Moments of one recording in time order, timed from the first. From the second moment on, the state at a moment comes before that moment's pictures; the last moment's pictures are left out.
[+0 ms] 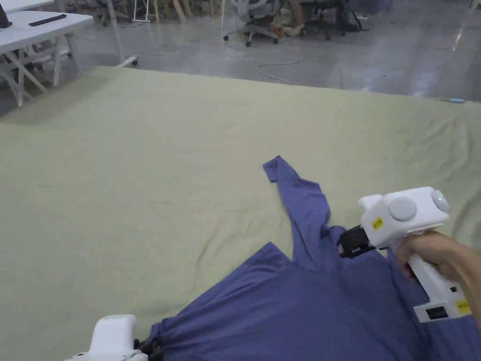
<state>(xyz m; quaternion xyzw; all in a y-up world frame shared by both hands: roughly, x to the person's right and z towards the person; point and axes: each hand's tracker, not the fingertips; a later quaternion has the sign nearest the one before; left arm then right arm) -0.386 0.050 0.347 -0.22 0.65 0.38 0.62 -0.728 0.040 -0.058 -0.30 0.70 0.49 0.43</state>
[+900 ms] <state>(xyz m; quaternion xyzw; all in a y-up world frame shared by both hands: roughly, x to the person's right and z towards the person) -0.641 0.448 0.269 -0.10 0.65 0.07 0.75 -0.640 0.483 -0.190 -0.08 0.69 0.28 0.66</state>
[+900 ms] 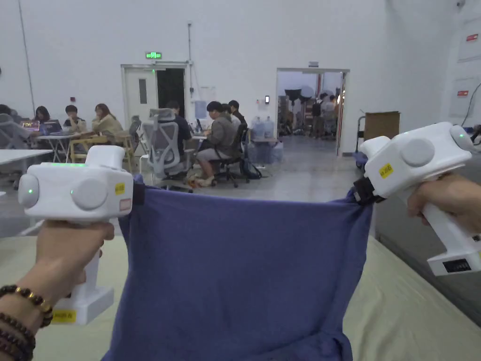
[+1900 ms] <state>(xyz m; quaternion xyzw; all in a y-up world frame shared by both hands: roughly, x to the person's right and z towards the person) -0.693 0.366 0.266 -0.12 0.66 0.18 0.72 -0.678 0.393 -0.184 -0.14 0.67 0.14 0.72</state>
